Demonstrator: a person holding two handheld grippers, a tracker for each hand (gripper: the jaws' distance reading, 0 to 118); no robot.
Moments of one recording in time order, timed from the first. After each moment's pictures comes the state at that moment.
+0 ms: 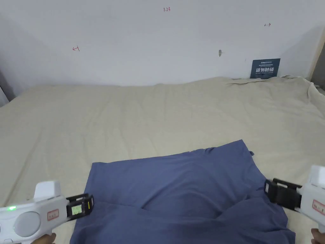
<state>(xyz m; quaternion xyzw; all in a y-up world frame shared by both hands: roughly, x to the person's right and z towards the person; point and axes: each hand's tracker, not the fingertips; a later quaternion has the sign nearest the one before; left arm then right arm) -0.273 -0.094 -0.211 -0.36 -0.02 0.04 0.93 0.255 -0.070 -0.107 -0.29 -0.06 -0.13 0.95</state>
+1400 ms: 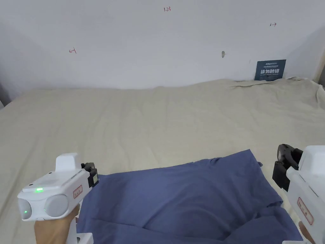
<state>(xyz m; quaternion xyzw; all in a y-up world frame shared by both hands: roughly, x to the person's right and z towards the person) -0.237 -0.095 -0.326 -0.27 -0.04 0.02 0.96 0.208 -0.042 -0.166 -0.11 -0.08 -0.01 0.99</state>
